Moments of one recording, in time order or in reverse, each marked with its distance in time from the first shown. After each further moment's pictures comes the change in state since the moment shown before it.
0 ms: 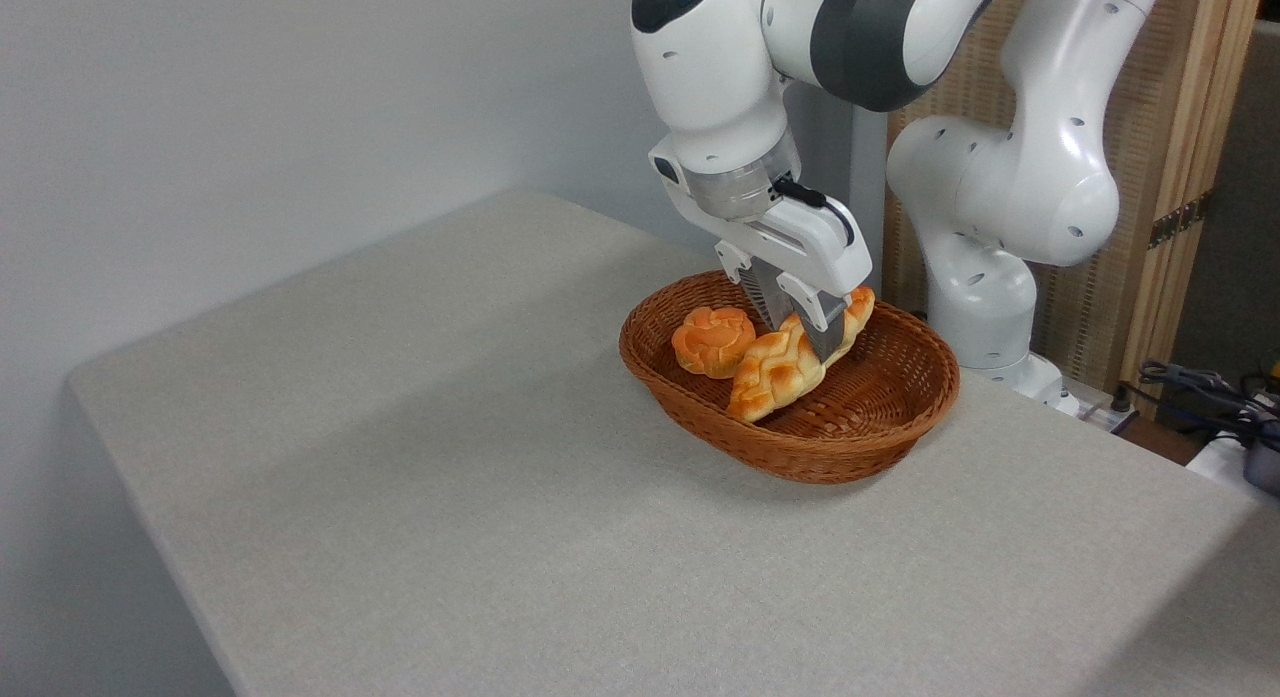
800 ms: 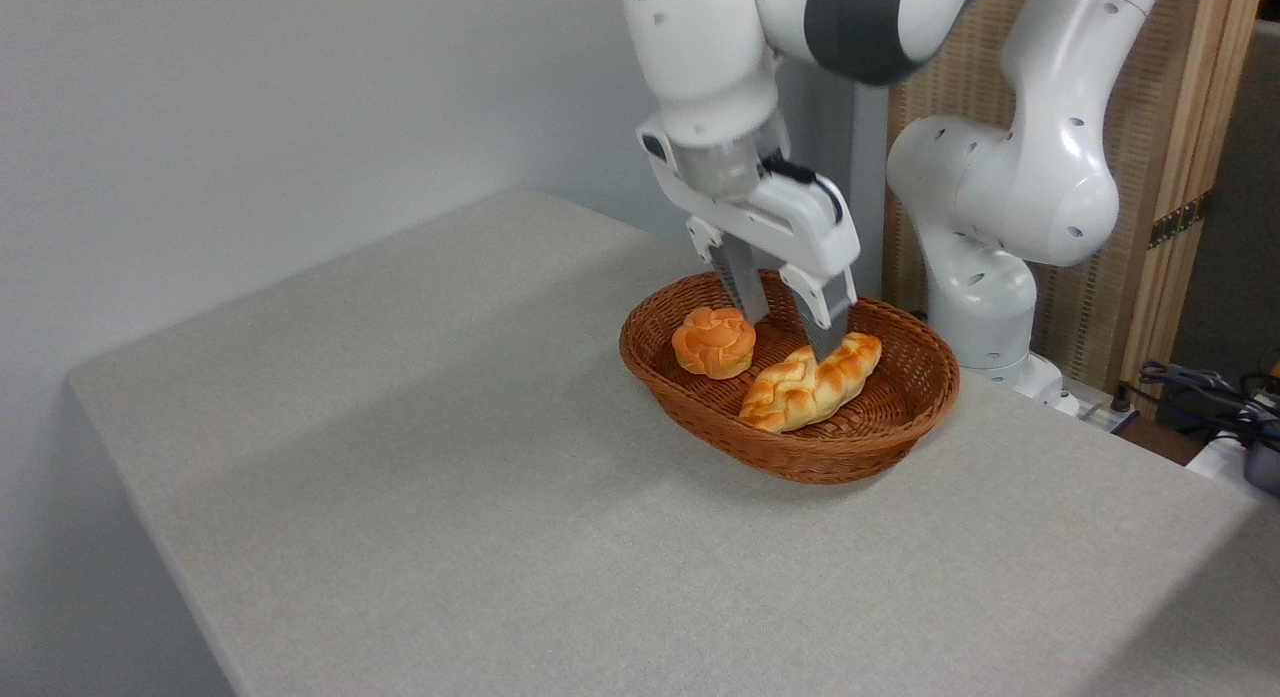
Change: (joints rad) arm -0.004 0.000 -0.005 0.077 0.000 0.005 0.001
